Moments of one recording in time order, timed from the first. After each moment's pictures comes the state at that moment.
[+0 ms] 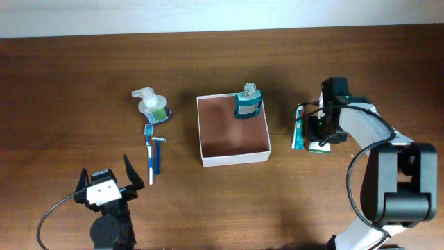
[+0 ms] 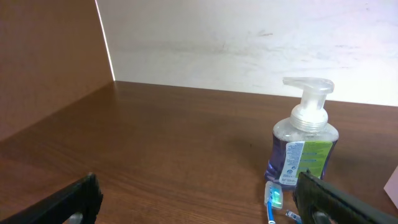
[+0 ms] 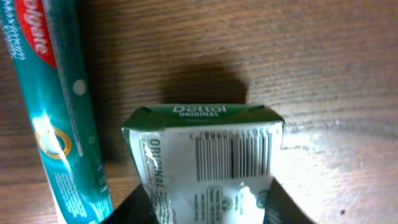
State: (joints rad) left arm 0.00 0.02 0.02 -0.06 -0.33 0.00; right arm -0.05 1.86 1.15 -0.73 0.04 0.11
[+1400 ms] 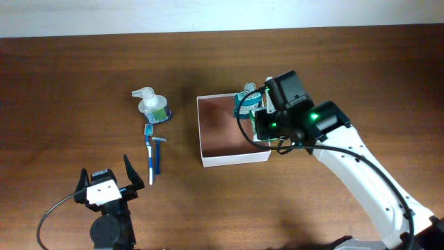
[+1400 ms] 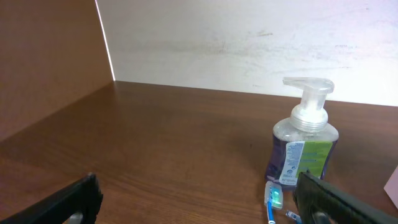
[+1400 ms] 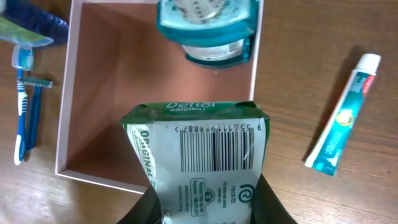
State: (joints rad) left arm 0.00 0.02 0.02 -0.06 -0.33 0.00; right arm 0.46 1.50 1.32 -0.90 -0.04 0.33
